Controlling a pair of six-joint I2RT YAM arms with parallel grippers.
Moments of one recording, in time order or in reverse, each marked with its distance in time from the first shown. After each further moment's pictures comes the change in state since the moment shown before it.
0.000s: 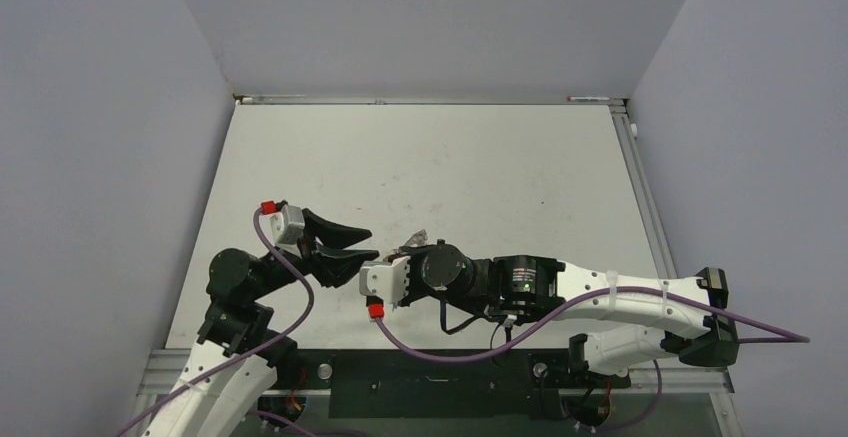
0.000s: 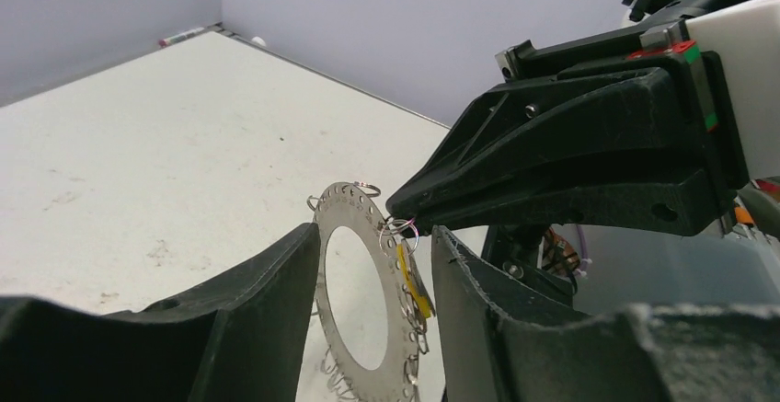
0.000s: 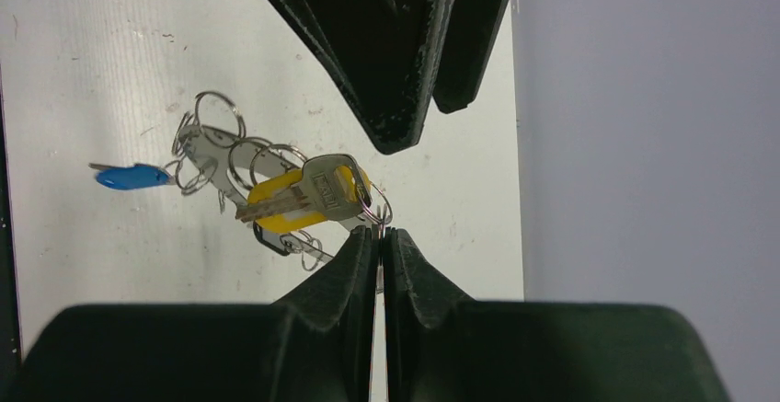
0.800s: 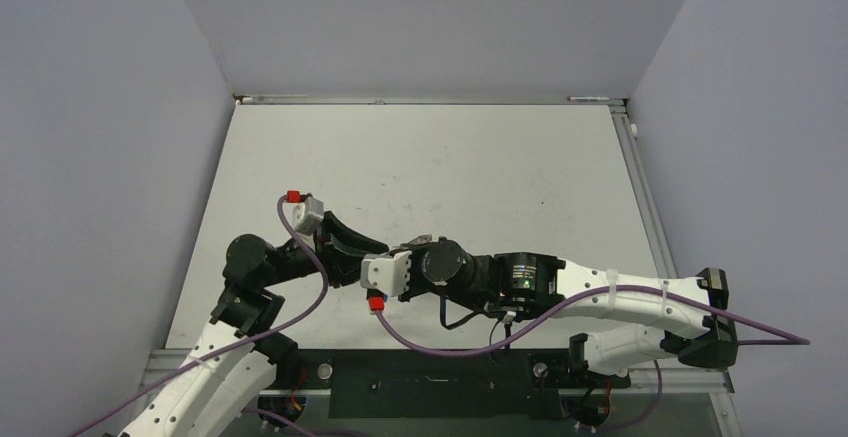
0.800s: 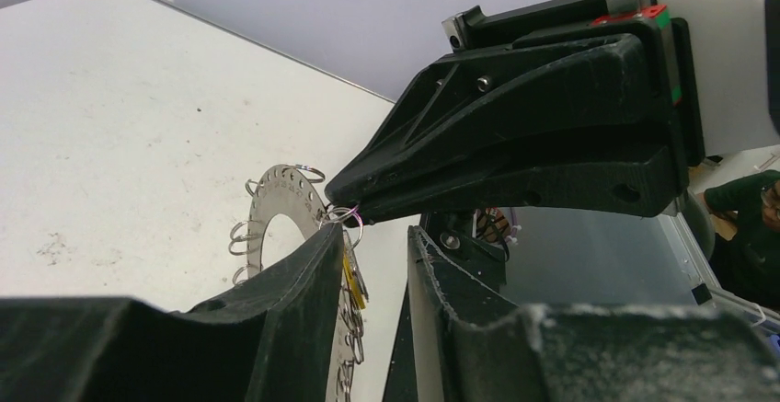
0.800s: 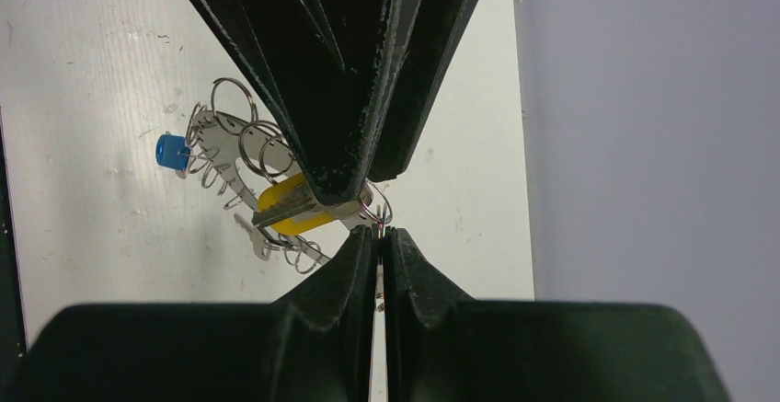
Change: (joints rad) left arm -0.040 0.134 -0.014 0.111 0.133 -0.106; right arm -0.017 0.000 0.000 0.001 -0.008 0.025
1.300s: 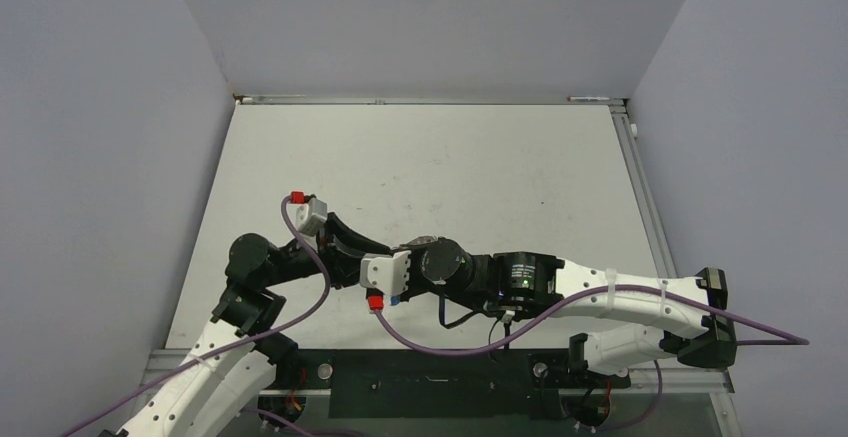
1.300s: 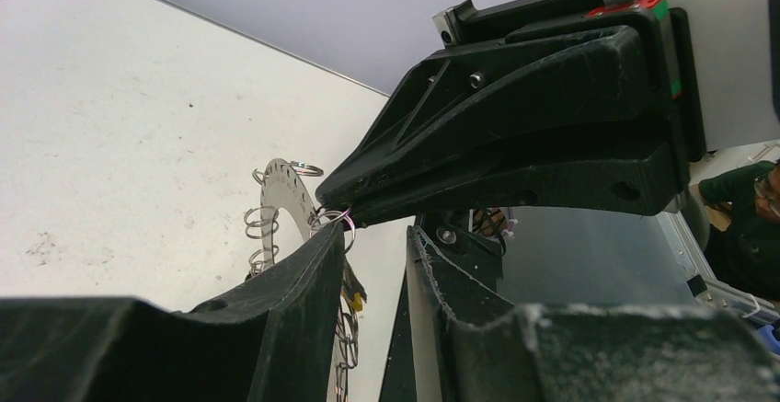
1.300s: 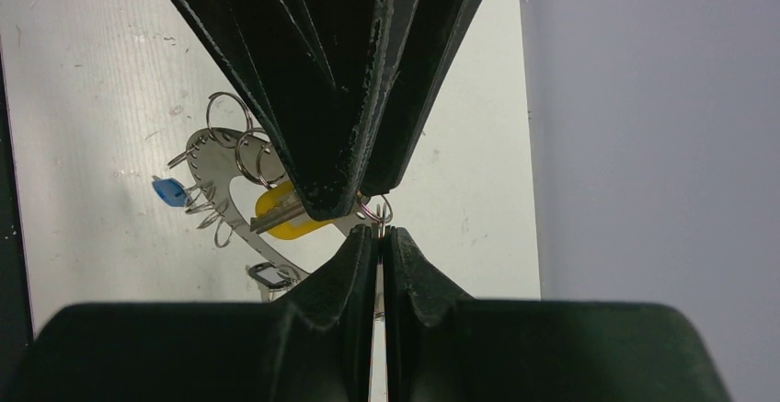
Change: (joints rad) left arm -0.021 0.008 0.000 -0.006 0.000 0.014; right arm -0.007 0.005 0.002 0.000 -0.013 0.012
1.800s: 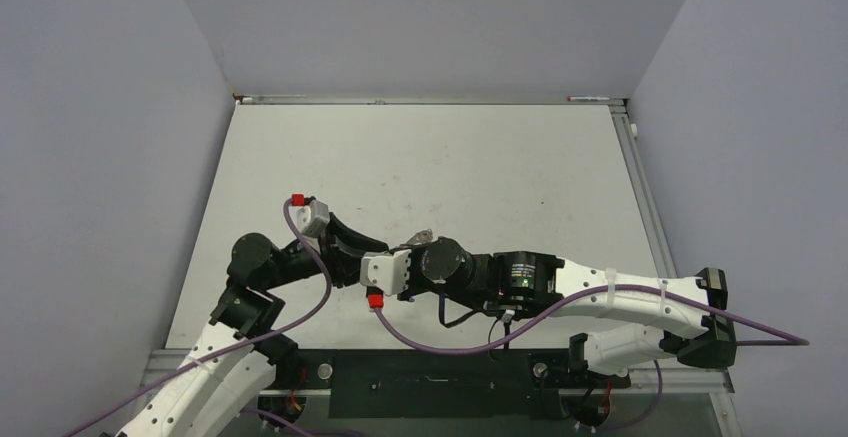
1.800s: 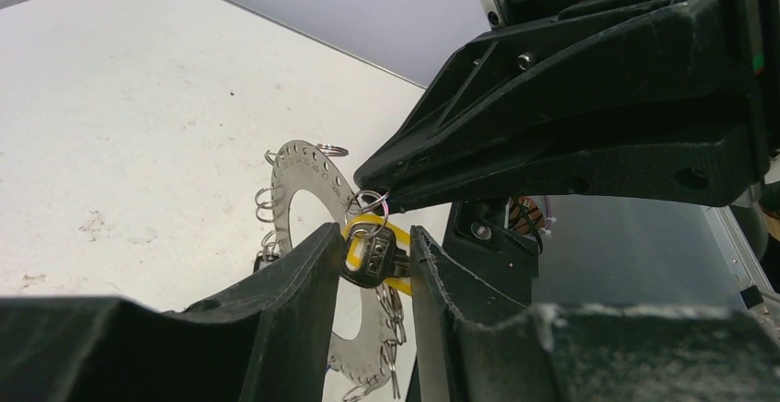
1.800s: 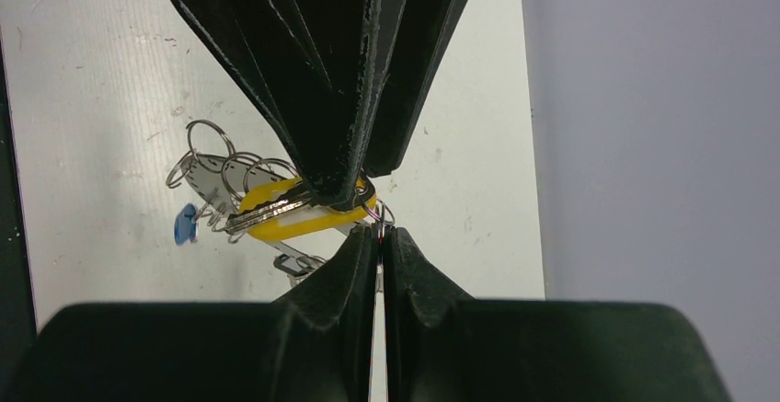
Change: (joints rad) left arm -0.005 -0.018 0.000 -0.085 -0.068 0.090; right arm -0.001 0.000 0.000 -0.001 -0.003 0.009
